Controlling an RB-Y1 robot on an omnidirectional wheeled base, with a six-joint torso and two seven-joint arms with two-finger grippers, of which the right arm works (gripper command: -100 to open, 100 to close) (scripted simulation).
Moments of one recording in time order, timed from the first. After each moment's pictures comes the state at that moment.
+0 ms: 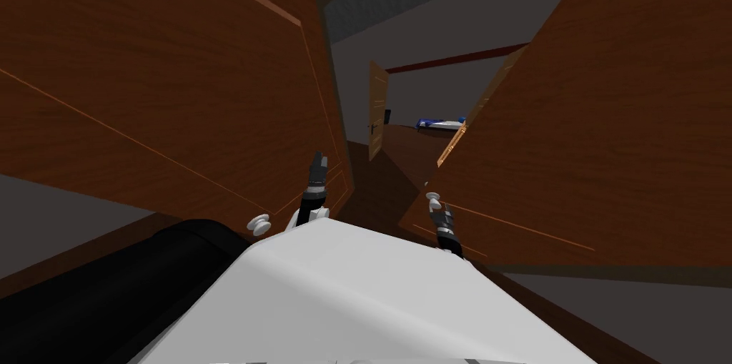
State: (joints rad) arm -0.01 -0.30 -0.03 -0.64 -0.18 -0.89 -0.70
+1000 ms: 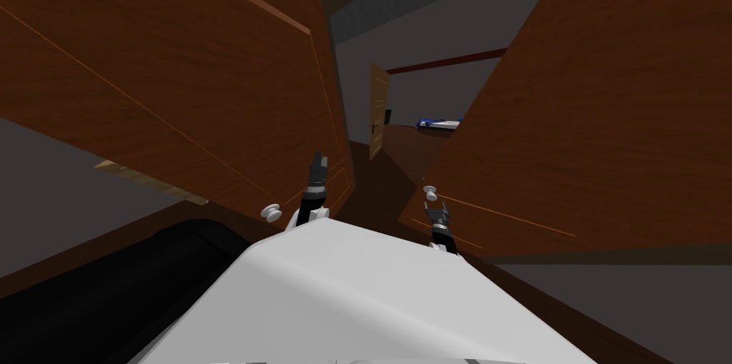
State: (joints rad) arm -0.02 -0.27 0.01 -0.67 -0.26 -0.86 -0.95
